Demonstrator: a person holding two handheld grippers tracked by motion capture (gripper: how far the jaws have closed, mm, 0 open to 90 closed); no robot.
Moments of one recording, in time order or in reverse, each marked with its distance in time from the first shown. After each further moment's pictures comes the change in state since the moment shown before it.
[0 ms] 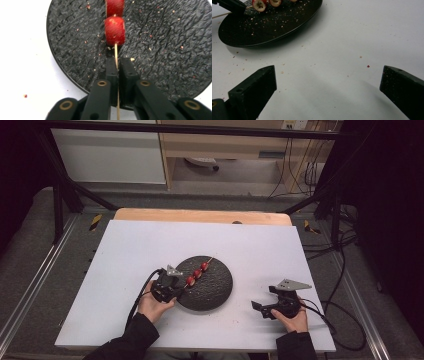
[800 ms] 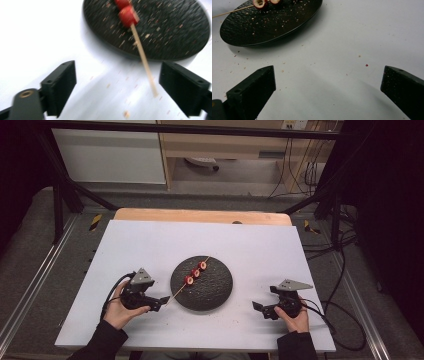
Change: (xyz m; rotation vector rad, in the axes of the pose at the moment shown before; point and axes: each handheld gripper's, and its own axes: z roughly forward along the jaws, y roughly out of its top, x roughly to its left) left arm 0.050 -0.050 -0.045 -0.134 -0.050 0.077; right arm 0.000 0.000 -0.003 0.002 0.002 0.002
